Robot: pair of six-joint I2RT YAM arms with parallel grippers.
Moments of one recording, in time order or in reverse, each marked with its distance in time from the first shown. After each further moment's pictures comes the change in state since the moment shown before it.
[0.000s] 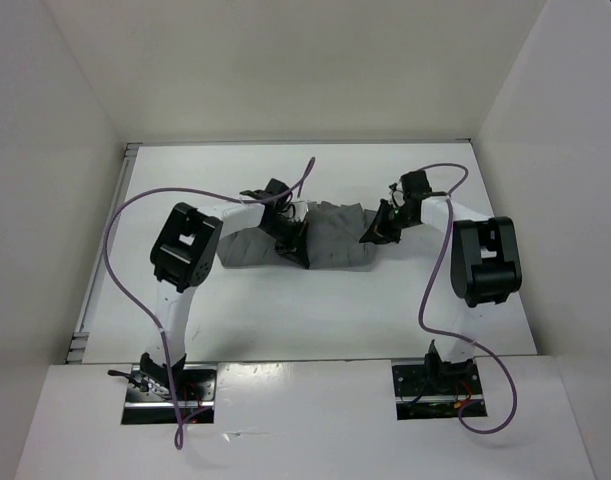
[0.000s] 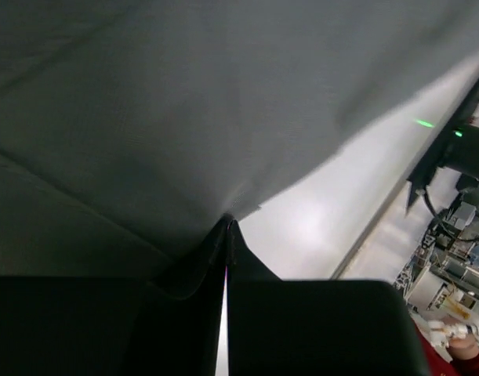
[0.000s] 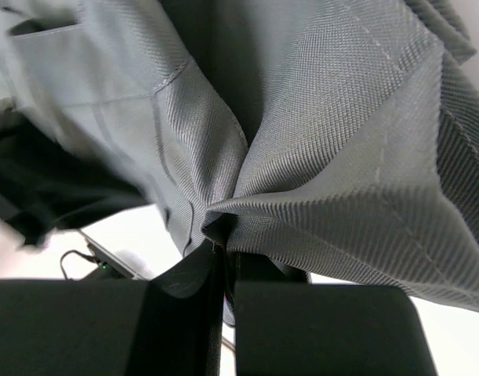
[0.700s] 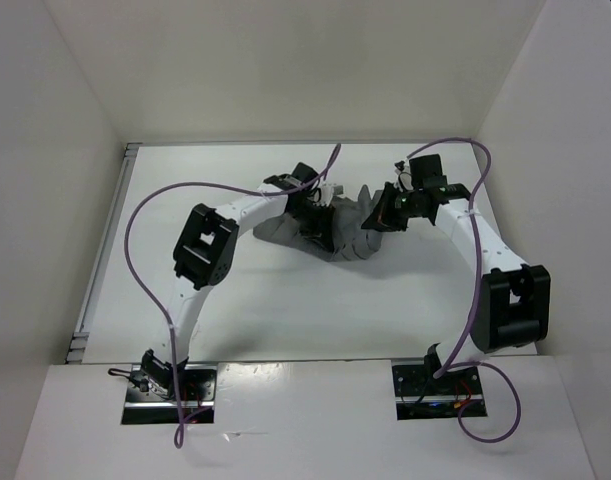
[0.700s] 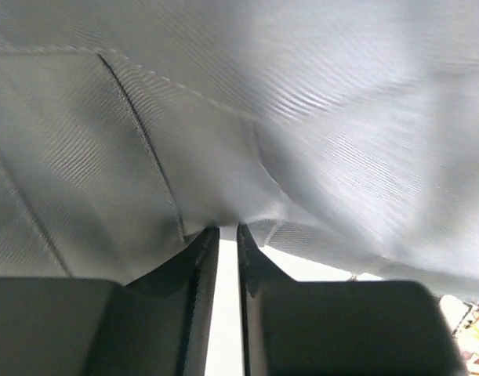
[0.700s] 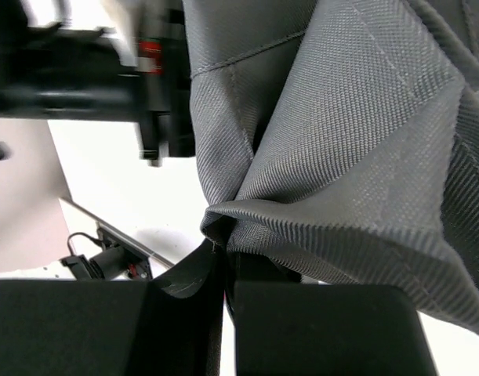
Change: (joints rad) left arm -0.098 0.169 0.359 -0.101 -0.087 -0.047; right arm 0.066 -0.350 0.056 -0.190 0.053 0.003
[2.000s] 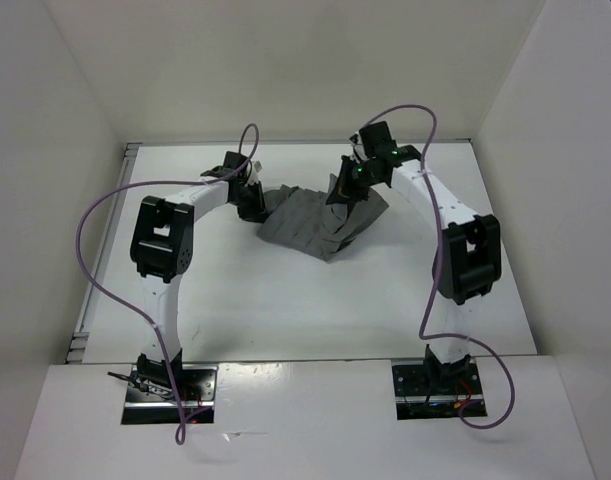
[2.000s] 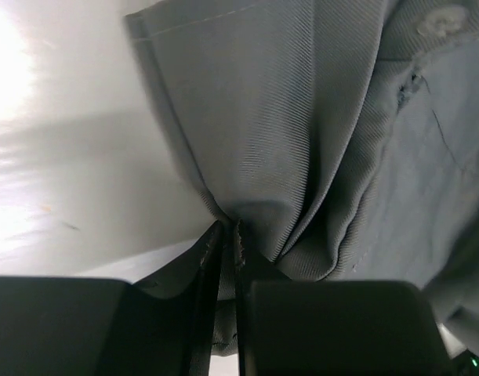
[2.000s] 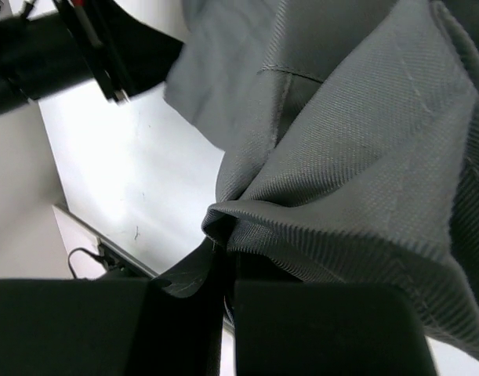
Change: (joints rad) left arm 0.330 -0.135 -0.245 0.183 -0.347 -0.180; right arm 0.163 0.354 0.439 -0.094 0.082 0.033
